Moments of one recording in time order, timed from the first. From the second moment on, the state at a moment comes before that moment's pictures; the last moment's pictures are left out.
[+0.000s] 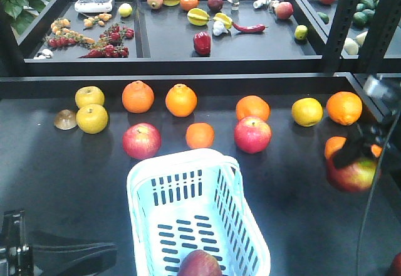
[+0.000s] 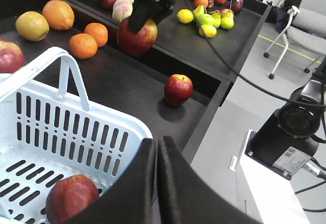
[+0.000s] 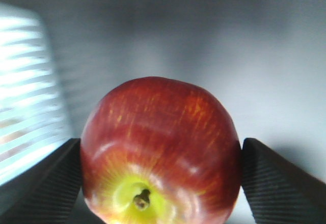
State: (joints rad) left arm -0.32 0.72 -0.44 1.76 -0.74 -1.89; right arm -0.23 1.64 -1.24 0.45 1.20 -0.51
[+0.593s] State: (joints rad) left arm -0.32 0.72 -0.44 1.76 -0.74 -1.89; right arm 0.20 1.35 -0.92 0.89 1.13 -0.83
